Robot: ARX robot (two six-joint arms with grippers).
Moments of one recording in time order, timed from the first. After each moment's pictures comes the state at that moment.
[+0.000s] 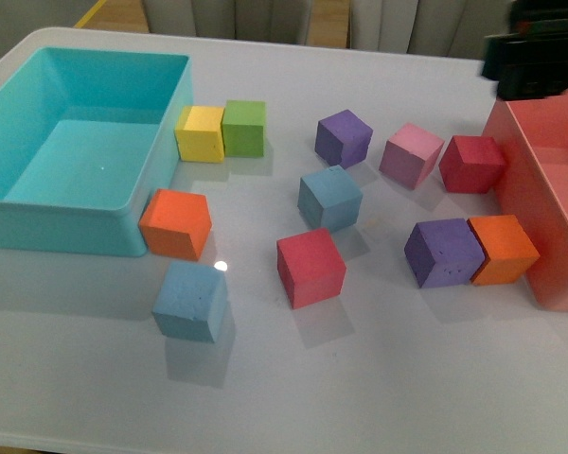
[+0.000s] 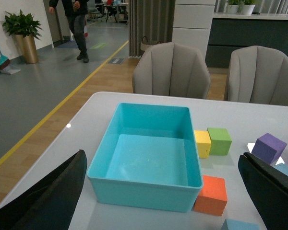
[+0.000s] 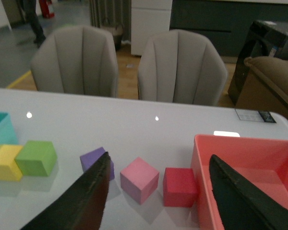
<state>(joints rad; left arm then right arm) 0.00 0.01 0.01 0.00 0.00 -0.01 0.31 1.51 0.41 1.07 0.30 -0.03</state>
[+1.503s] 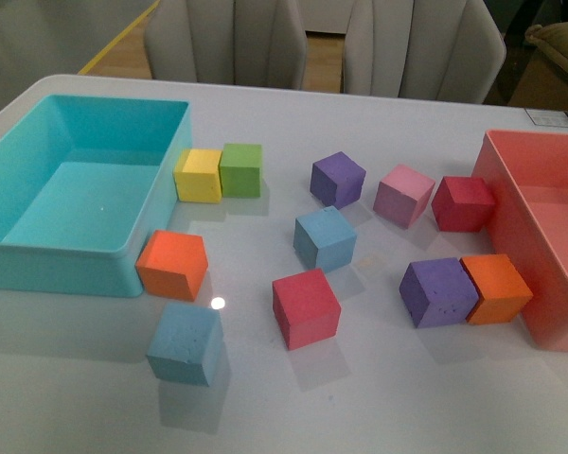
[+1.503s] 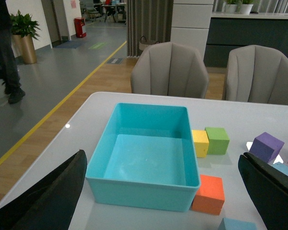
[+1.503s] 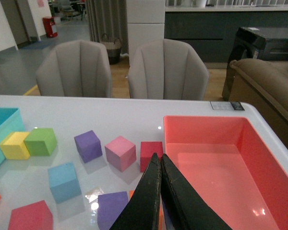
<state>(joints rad) 0.00 0.01 0.01 0.00 0.00 -0.01 0.00 0.36 0.02 0.36 0.00 -0.01</state>
